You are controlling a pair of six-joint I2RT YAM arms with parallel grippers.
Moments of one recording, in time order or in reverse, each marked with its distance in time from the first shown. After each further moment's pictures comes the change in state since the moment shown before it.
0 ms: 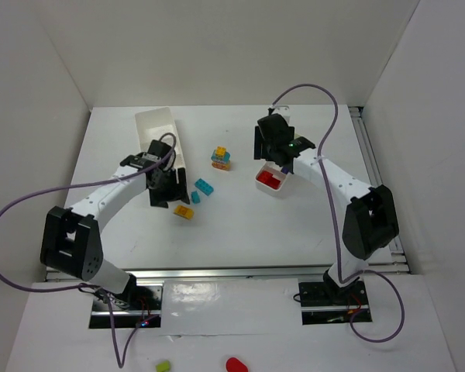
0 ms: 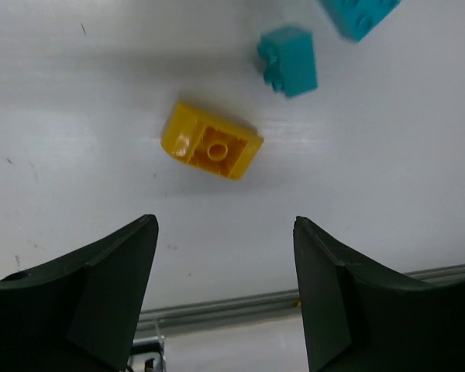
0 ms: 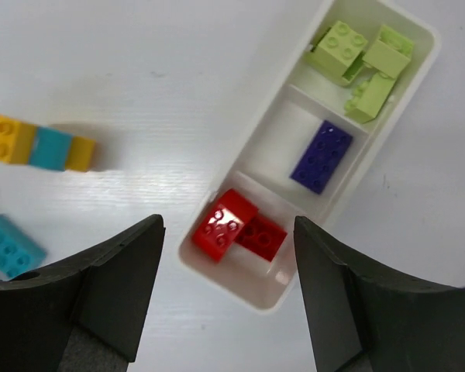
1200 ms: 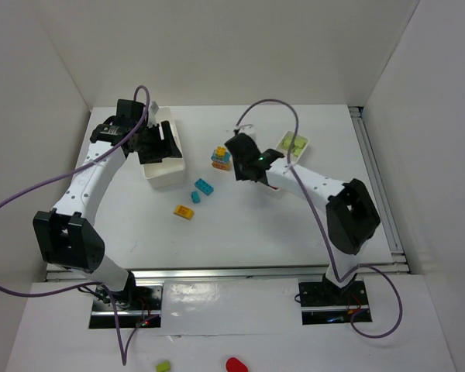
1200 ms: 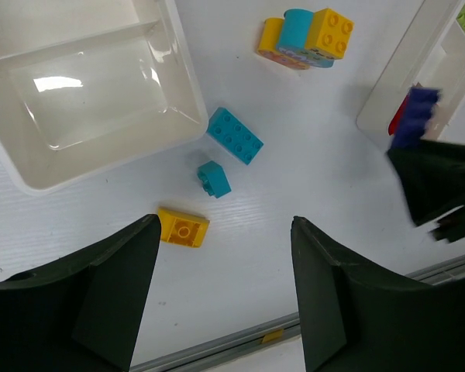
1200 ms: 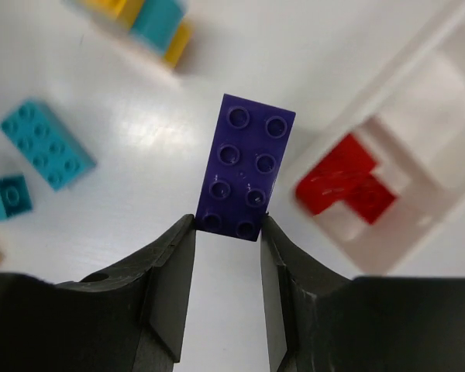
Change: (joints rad) left arm 0.150 0.040 0.351 -0.038 0.144 0.068; right arm 0.264 0.116 0.011 -0.048 -0.001 0.019
